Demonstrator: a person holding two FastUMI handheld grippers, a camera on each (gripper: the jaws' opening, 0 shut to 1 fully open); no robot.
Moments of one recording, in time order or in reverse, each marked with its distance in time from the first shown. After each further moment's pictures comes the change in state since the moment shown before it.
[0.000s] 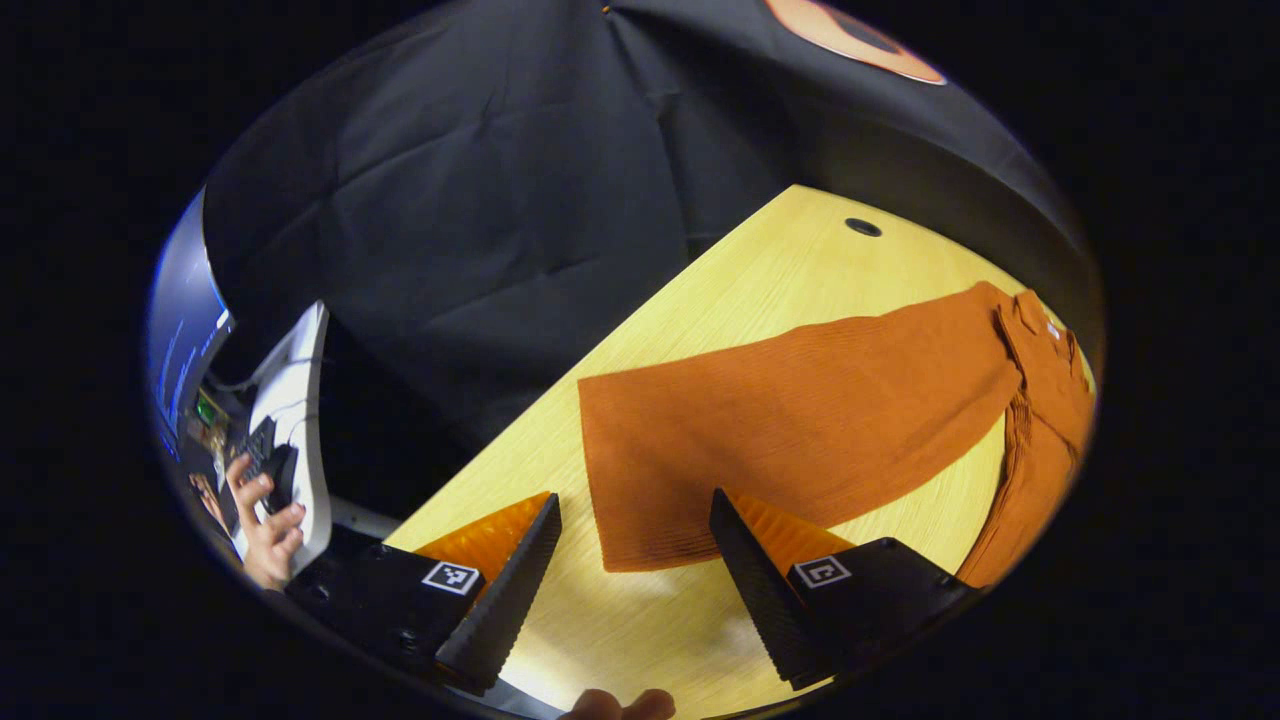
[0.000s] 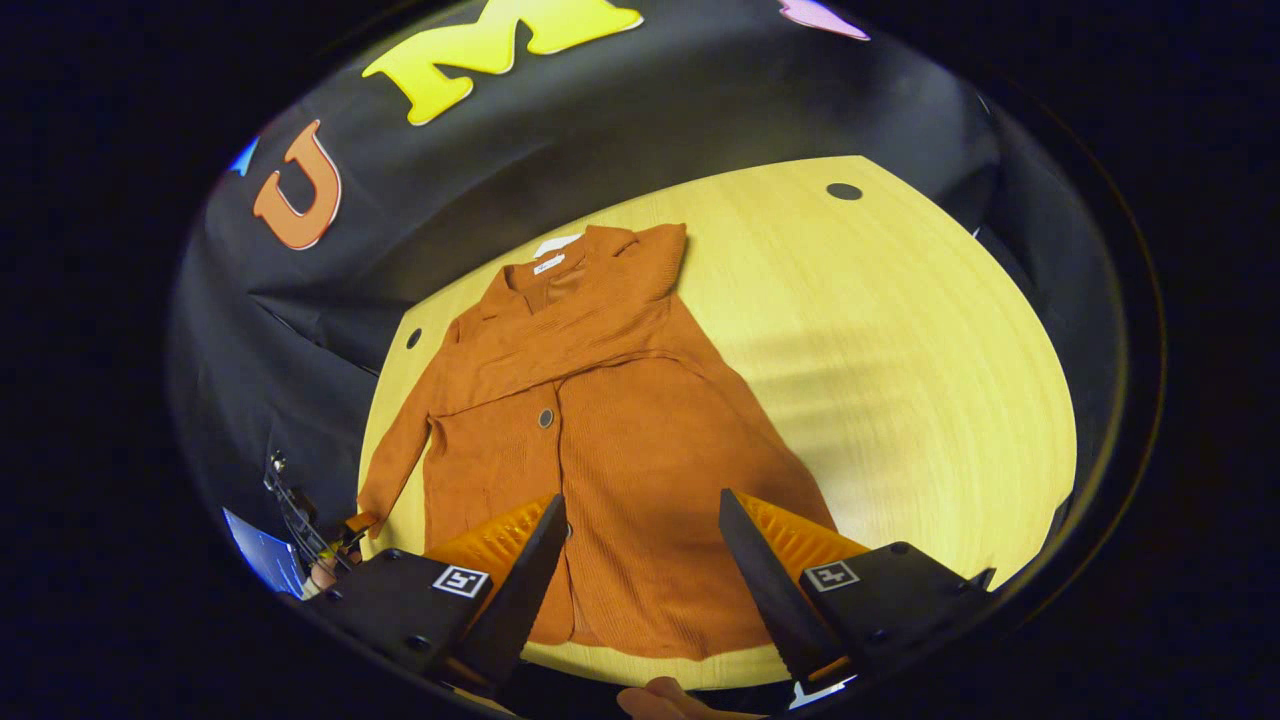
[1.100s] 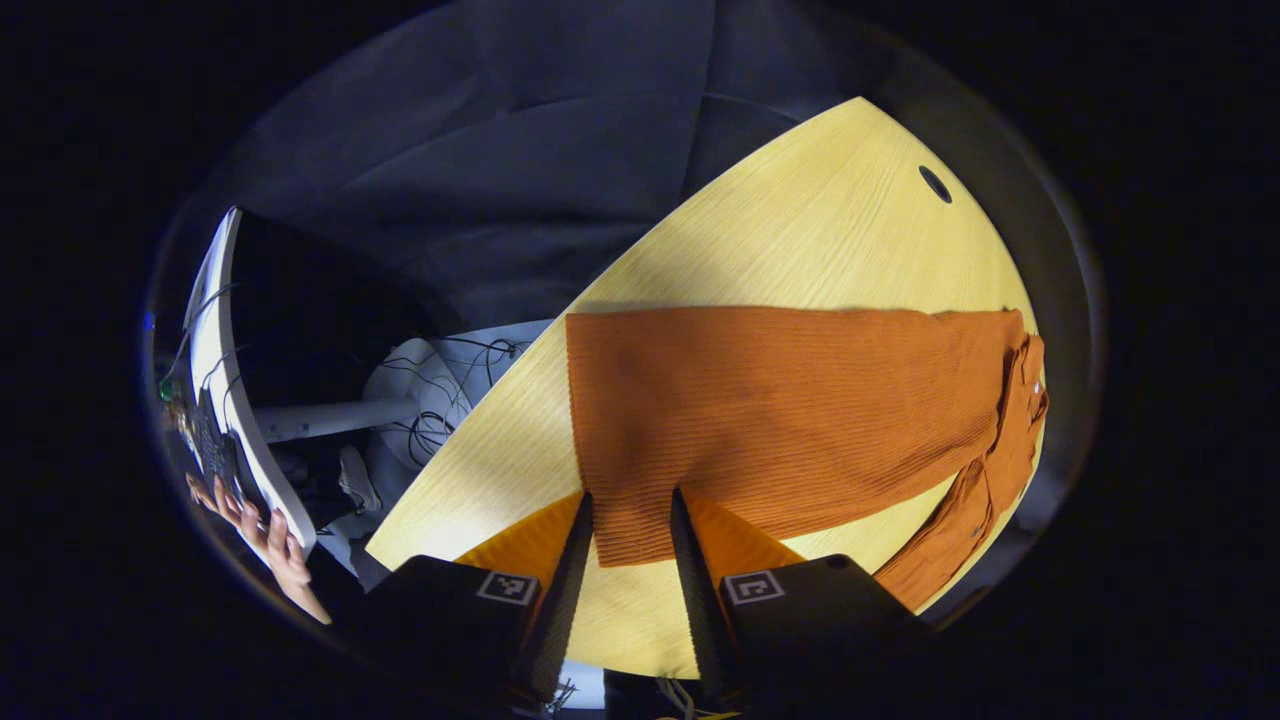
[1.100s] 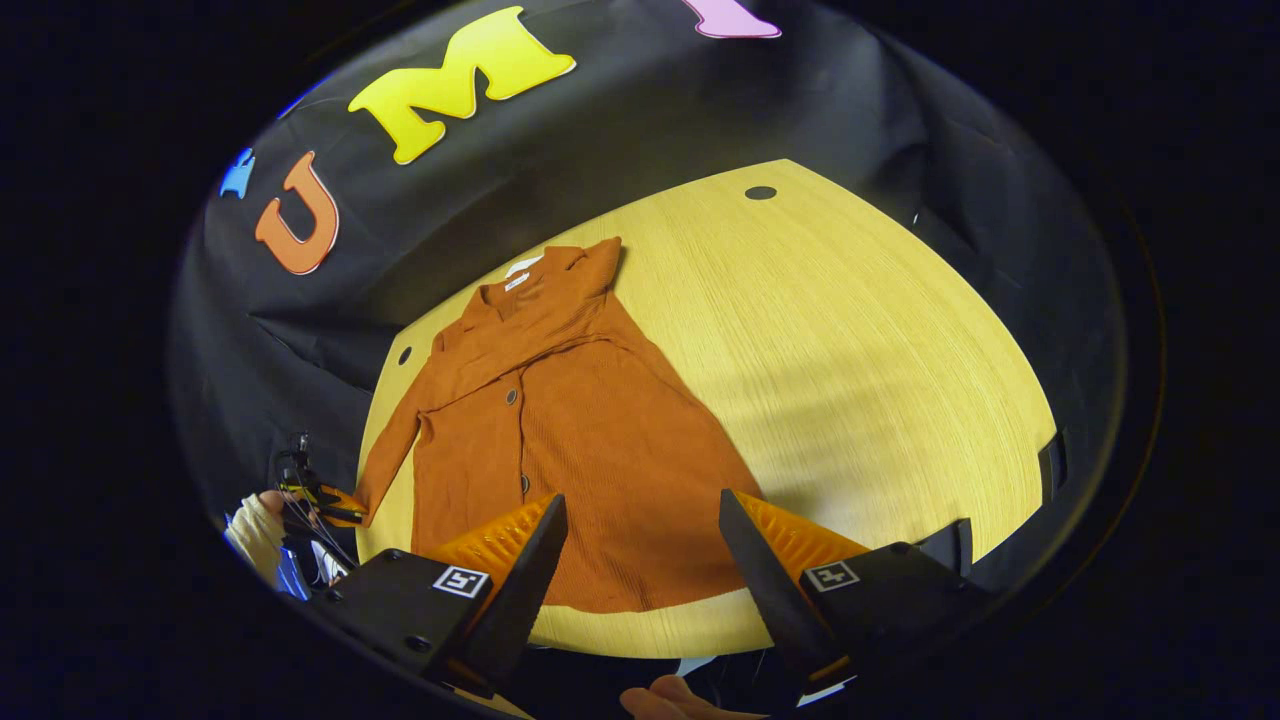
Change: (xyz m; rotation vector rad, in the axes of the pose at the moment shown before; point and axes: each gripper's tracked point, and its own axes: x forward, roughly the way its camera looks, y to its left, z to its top) left arm 0.015 0.008 0.005 -0.057 0.617 -0.157; right arm -0.051 -0.053 -0.040 0.061 -0.051 -0.030
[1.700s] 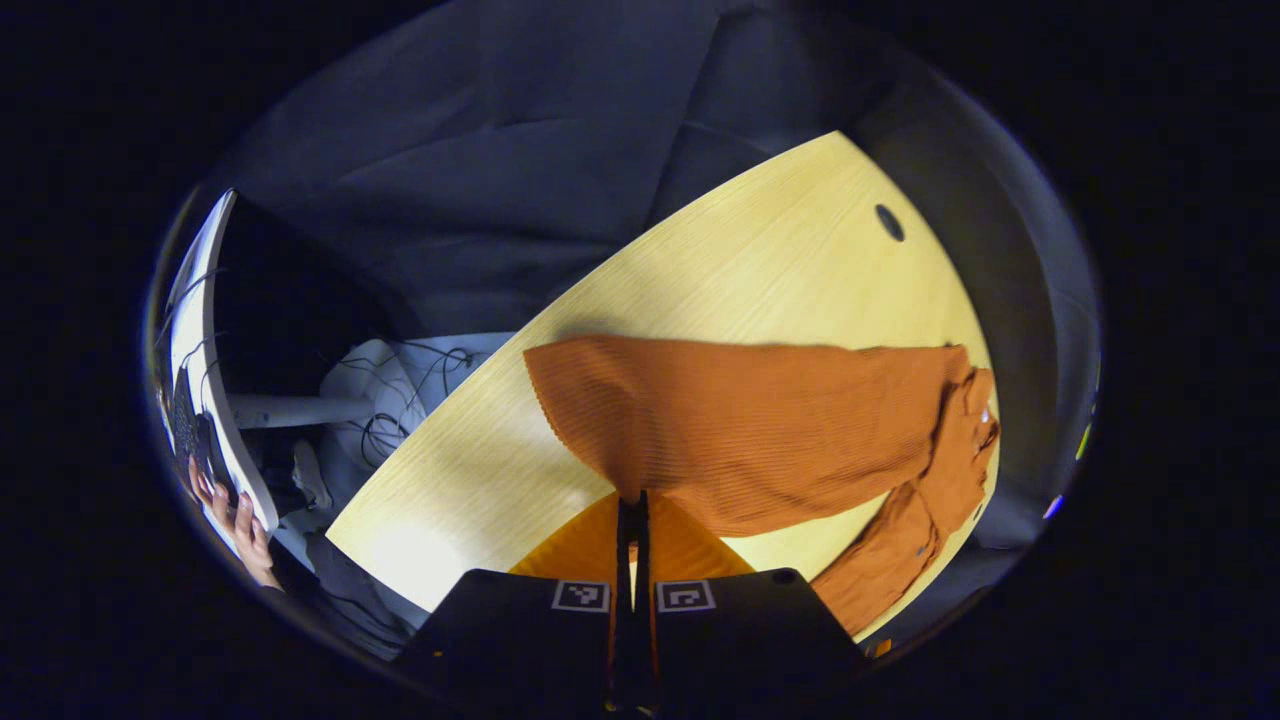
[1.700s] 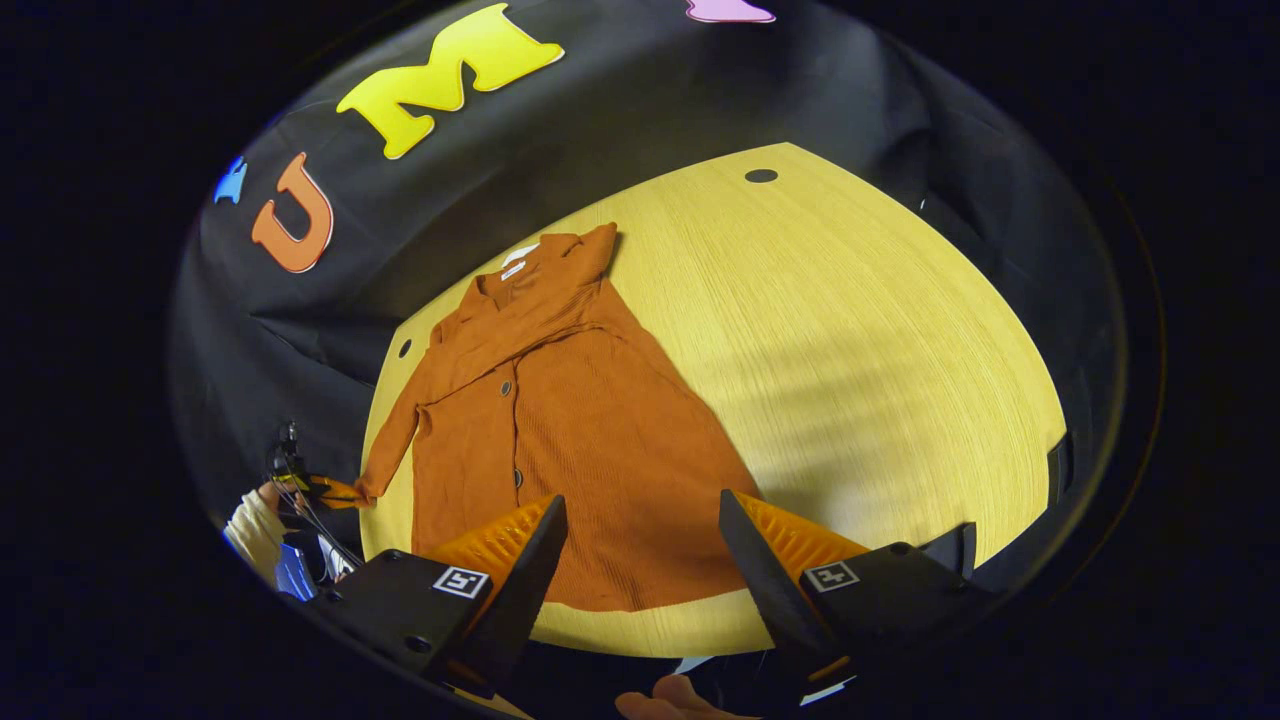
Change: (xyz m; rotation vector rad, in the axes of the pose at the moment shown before) left arm -0.049 -0.059 0.024 -0.049 -0.127 -0.174; right arm 0.011 -0.006 0.005 0.006 0.046 0.043
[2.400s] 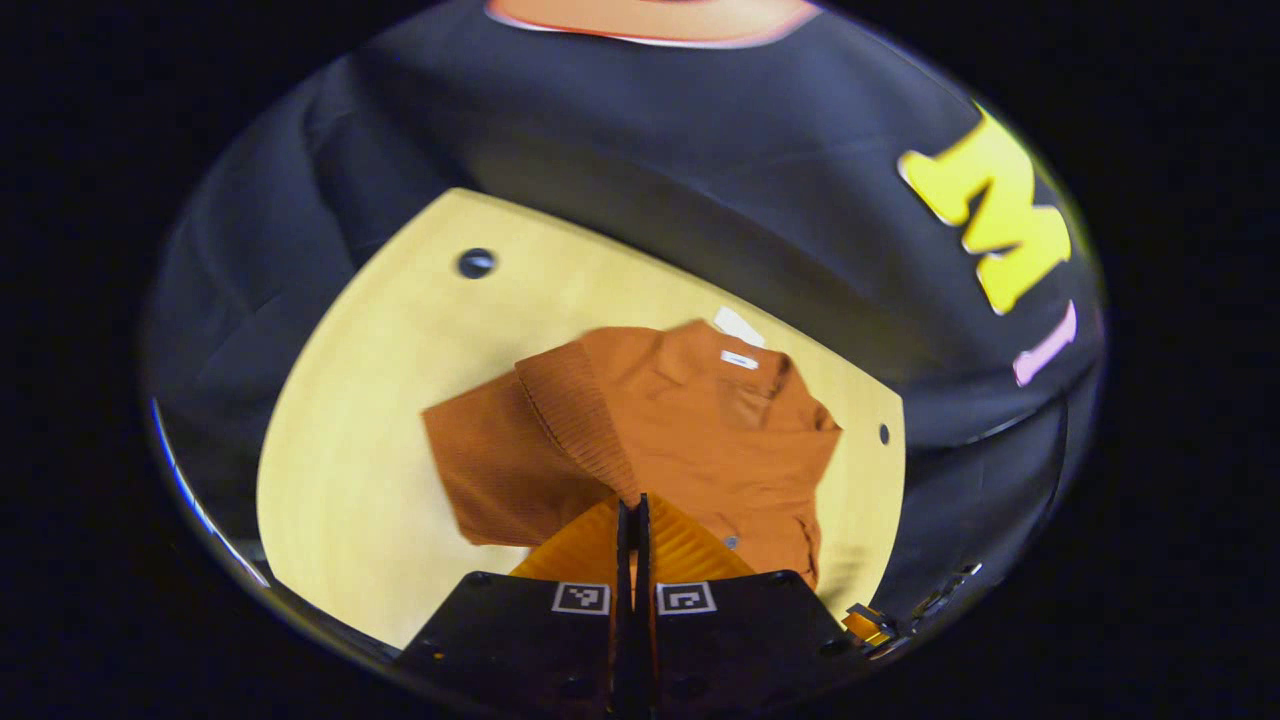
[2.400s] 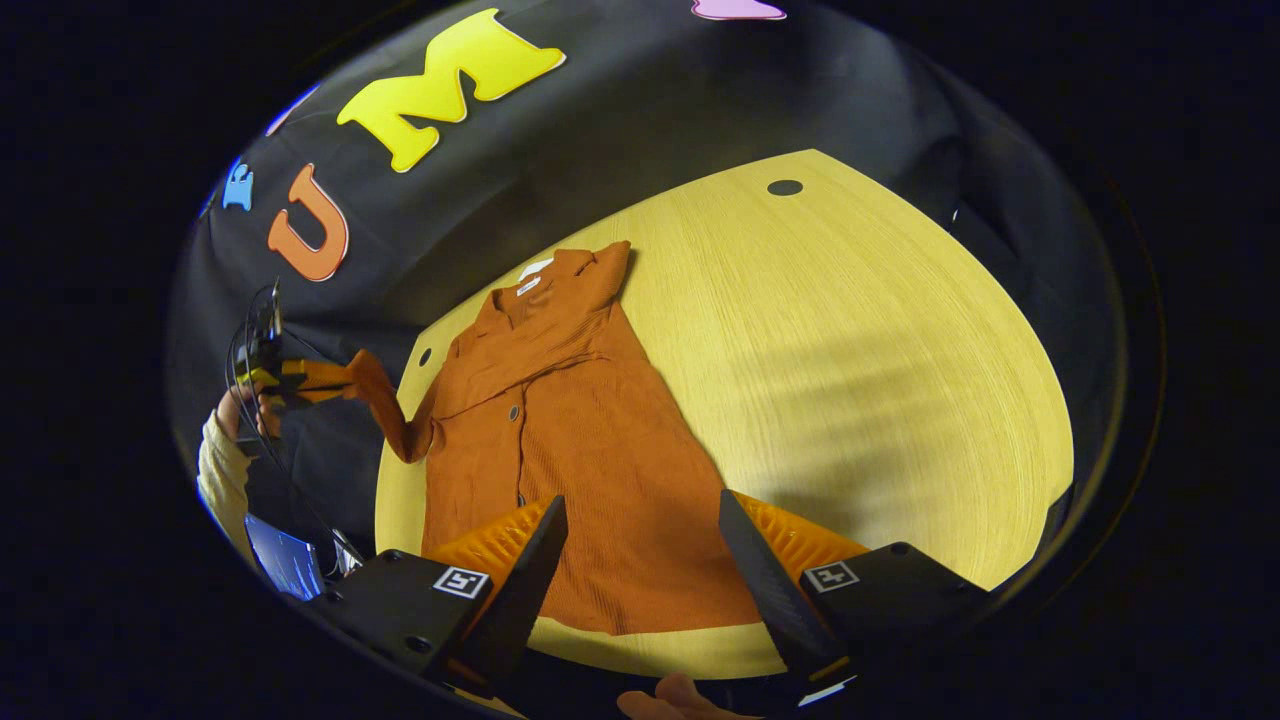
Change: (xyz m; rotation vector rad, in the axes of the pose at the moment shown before) left arm -0.059 -0.352 -0.070 0.534 -0.080 -0.293; right arm 0.011 -0.021 0.043 -0.027 -0.002 0.073
